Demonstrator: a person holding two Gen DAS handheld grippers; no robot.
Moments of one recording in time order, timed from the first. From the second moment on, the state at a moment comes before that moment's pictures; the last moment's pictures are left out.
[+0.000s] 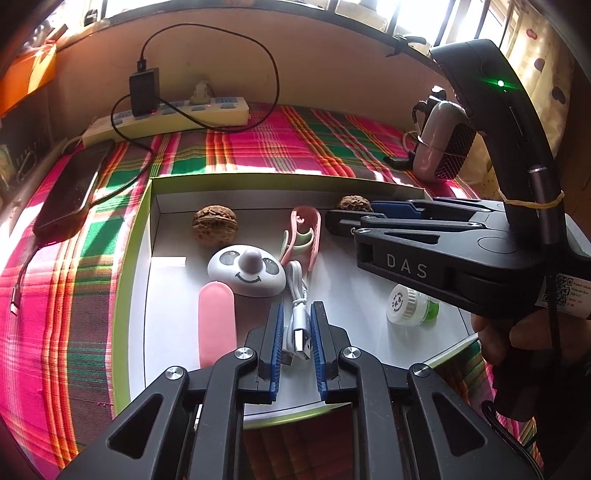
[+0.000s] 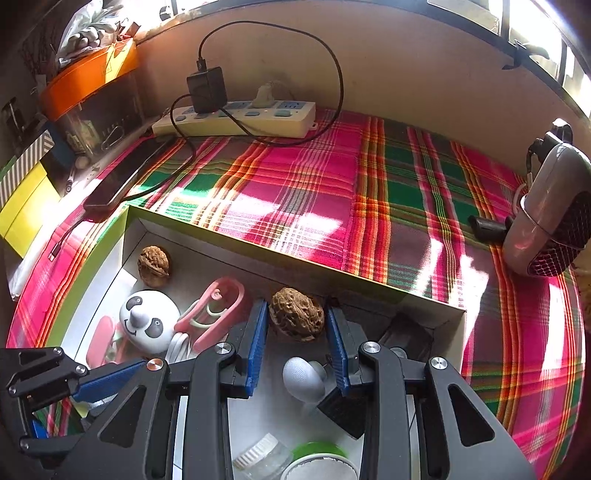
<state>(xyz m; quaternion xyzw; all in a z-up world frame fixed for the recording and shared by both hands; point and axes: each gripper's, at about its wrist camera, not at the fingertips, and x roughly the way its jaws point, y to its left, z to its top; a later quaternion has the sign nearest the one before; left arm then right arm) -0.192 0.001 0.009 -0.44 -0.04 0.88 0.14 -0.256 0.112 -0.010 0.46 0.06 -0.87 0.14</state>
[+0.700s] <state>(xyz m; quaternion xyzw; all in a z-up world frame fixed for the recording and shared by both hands) -0.191 0.001 0.009 -0.44 -0.04 0.88 0.14 -0.253 0.114 -0.008 0.46 0.06 -0.88 0.13</state>
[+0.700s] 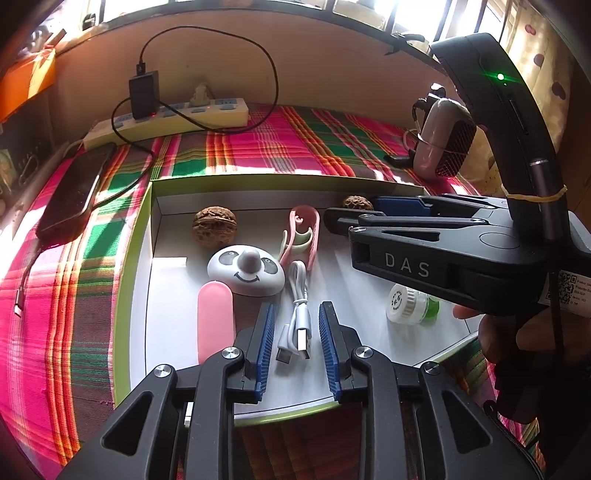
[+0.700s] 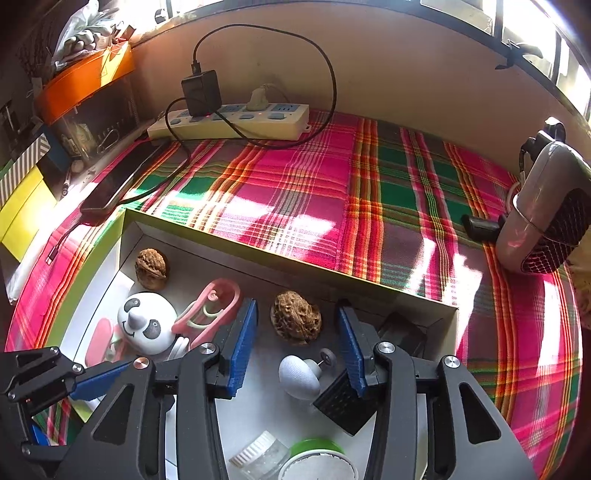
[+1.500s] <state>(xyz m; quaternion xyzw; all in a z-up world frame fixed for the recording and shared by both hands) -0.153 -0.002 0.041 -0.41 -0.02 0.91 0.09 -0.192 0.134 0.030 0.41 0.01 -0.91 0.12</state>
